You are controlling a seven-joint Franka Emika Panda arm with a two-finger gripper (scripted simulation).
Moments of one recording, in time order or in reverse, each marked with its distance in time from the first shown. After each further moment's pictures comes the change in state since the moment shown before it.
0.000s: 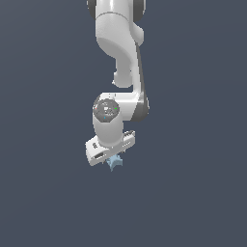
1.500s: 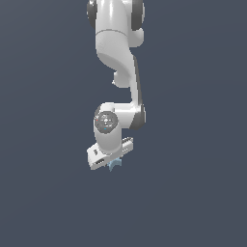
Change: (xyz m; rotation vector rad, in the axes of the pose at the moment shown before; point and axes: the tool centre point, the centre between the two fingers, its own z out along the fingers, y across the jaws) arm -0.001 0.005 0.045 0.002 -0.001 -0.005
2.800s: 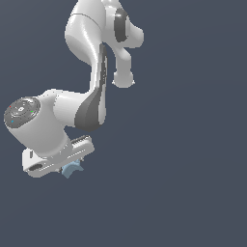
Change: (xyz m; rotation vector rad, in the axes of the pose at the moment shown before) arm -0.024 0.158 -0.099 -0.001 0.001 0.002
